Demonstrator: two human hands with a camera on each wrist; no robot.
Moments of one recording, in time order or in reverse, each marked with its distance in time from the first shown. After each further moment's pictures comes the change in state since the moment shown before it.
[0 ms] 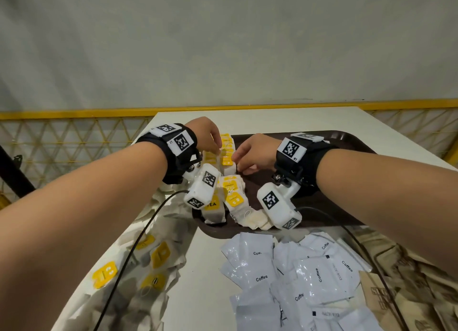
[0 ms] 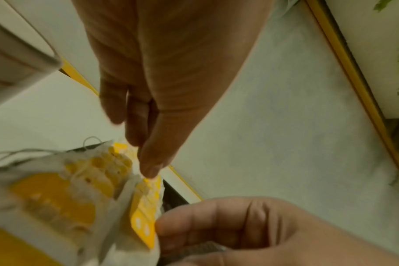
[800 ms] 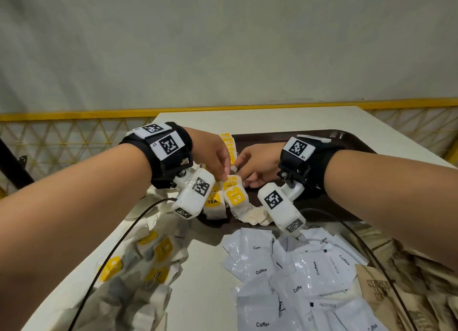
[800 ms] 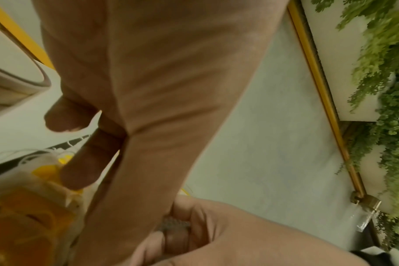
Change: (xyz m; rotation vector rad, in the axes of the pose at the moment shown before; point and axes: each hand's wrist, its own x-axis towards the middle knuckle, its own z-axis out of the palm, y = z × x) left_hand -0.034 0.014 -0.011 0.083 -0.518 0.130; right_hand -0.010 -0.002 0.005 -0.023 -0.218 0.173
